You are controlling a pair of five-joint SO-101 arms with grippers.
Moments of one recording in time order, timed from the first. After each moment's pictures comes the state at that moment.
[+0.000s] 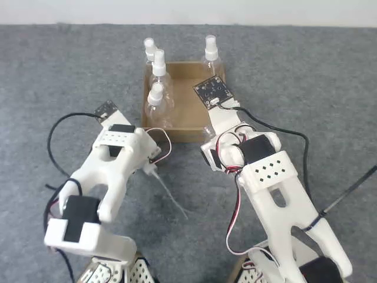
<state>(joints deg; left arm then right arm) 0.4 3.6 40.0 54.1 53.6 -27.8 -27.7 33.4 64.8 5.8</state>
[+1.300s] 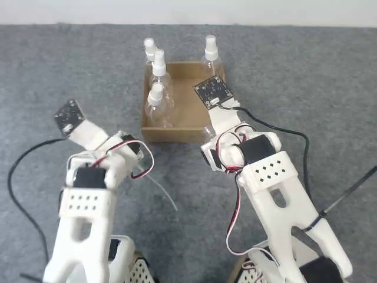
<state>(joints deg) -3.6 -52.1 61.7 55.8 47.9 -28.0 -27.8 33.4 65.1 5.8</state>
